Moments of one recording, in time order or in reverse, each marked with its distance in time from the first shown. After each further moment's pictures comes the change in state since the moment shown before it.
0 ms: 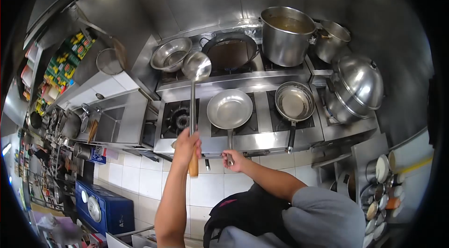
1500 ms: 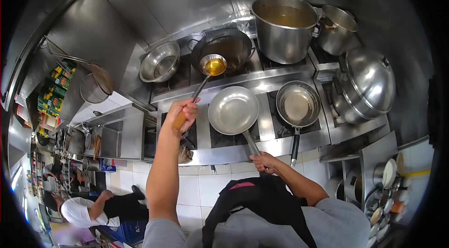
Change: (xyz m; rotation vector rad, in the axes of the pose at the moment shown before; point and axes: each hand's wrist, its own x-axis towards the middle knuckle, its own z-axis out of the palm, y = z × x) left_hand 0.243 0.056 0.009 -0.721 -0.375 -0.509; right_hand -0.101 -0.115 -0.054 -0.307 -0.021 -0.061
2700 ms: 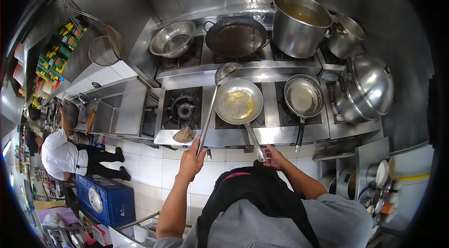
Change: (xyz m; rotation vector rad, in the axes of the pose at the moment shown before) left_hand -0.164 -0.195 -0.126 1.606 0.571 0.605; right_hand 0.004 0.083 -0.040 -0.035 0.379 -0.002
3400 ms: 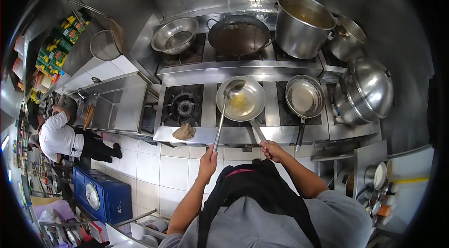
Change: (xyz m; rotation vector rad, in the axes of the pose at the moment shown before) left_hand -0.024 -0.069 0.112 -0.193 0.155 -0.022; right_hand -0.005 -0.039 0.025 -0.154 -0.112 -0.071
